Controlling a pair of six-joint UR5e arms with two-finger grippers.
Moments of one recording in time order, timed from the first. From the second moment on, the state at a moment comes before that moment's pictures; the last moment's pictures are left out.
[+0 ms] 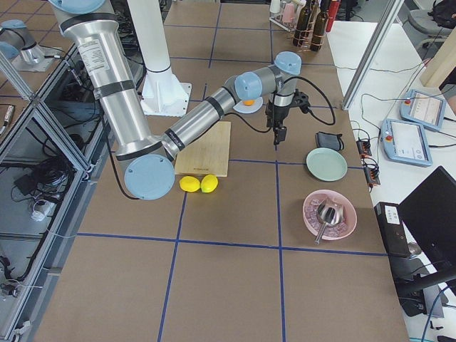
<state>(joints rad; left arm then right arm) -1.57 -1.54 -1.67 -1.52 -2.36 0.26 1.21 -1.25 1.89 -1.90 2.28 0.20</state>
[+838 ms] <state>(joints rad) -1.58 -1.54 -1.68 -1.52 -2.36 0.26 1.57 -1.45 1.68 -1.86 2.37 -0.28</state>
